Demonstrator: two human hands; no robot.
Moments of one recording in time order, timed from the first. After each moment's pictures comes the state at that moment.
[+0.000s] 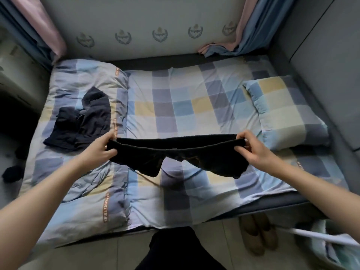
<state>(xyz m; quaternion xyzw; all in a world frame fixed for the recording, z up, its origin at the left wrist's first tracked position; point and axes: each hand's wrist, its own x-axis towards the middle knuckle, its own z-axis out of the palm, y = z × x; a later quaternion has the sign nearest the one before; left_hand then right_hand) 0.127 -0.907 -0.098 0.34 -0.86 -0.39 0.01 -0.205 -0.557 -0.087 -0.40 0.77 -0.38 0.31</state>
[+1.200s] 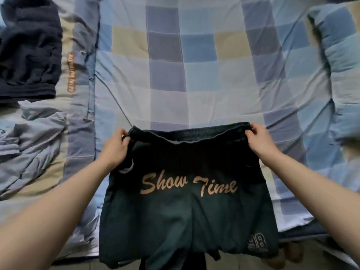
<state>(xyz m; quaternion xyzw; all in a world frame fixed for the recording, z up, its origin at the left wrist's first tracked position) 0.030 -0.953 -0.530 0.53 -0.77 -0.34 -0.08 -0.290 -0.700 -0.505 -0.18 0.91 -0.25 0.28</state>
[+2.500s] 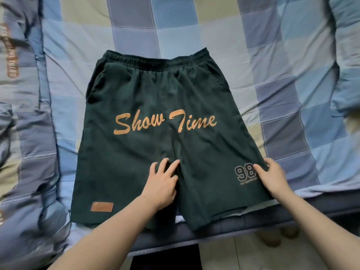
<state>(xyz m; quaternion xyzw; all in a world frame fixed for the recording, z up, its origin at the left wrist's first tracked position) -0.022 -0.752 -0.612 0.13 -0.94 -0.13 -0.28 -0.273 -0.525 -0.599 -0.05 0.94 -0.15 0.32</state>
